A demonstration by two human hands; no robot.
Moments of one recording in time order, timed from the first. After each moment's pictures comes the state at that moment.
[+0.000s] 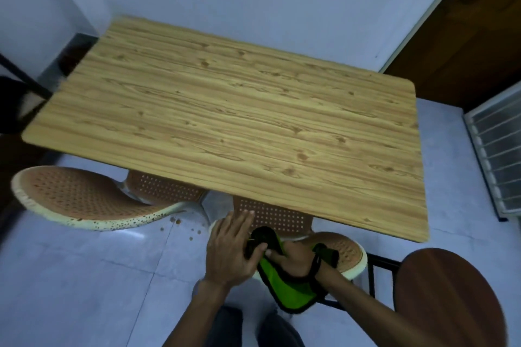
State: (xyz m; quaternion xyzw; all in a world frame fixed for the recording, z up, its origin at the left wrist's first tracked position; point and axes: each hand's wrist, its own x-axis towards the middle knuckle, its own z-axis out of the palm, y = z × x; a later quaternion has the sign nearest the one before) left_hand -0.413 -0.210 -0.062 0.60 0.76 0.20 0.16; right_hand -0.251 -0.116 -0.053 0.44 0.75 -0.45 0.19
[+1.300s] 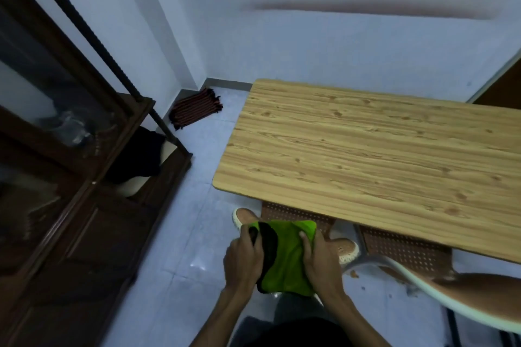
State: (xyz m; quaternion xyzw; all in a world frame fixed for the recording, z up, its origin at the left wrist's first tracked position) left_hand -0.819 -0.345 0.072 0.35 0.89 0.21 0.21; right_hand -0.674 -0.274 0.049 0.59 0.70 -0.36 -0.17
